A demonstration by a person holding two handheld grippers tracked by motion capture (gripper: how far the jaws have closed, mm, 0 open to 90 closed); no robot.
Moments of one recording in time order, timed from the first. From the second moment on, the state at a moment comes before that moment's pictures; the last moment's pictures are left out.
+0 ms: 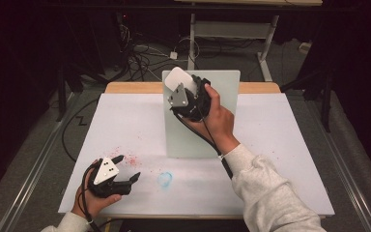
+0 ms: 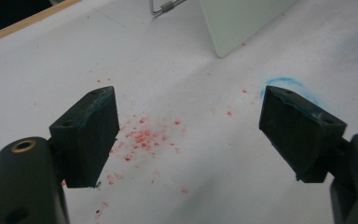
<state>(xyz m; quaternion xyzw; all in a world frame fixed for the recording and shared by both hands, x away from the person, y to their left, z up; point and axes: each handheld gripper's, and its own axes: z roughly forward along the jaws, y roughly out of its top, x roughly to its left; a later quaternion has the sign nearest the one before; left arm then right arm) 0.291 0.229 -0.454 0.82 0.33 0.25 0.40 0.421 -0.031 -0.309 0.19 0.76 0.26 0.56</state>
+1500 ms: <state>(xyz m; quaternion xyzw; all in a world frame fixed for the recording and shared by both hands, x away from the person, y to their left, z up) 0.291 0.225 -0.455 0.82 0.33 0.25 0.39 0.350 -0.082 -0.377 0.14 0.83 0.31 0.44</state>
